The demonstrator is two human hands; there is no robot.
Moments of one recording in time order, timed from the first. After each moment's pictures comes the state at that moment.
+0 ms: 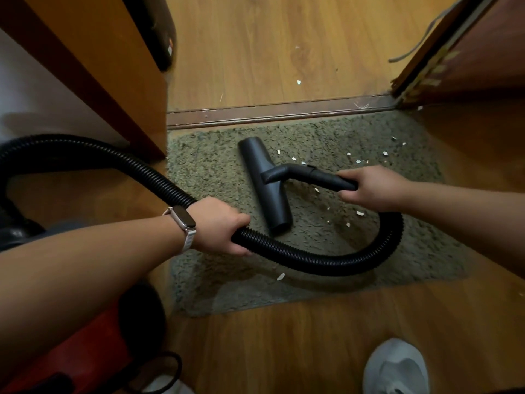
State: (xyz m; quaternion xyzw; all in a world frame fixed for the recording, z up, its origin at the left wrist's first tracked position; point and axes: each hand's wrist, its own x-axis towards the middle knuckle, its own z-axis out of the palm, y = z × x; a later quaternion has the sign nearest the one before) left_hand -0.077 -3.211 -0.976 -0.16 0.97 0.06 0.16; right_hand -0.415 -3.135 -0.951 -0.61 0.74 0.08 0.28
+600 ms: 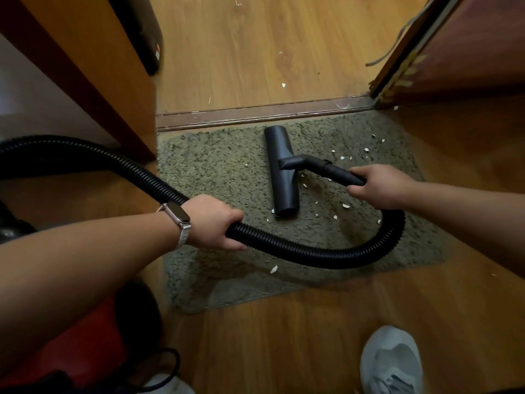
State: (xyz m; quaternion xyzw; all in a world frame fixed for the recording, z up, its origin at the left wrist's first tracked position) left_hand -0.075 -3.207 -0.974 -0.16 0.97 0.06 0.15; right_hand -0.427 -3.103 -0.934 -0.53 0.80 0.07 0.26
